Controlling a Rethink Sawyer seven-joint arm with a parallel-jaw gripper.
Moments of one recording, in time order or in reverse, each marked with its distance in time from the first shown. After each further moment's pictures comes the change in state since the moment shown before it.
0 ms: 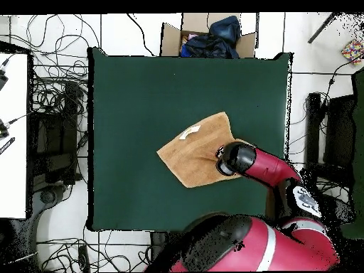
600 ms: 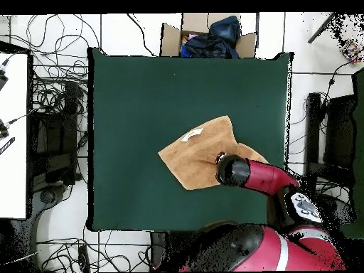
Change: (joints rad) arm -0.024 -0.043 0.031 0.088 -0.197 -0.206 0.000
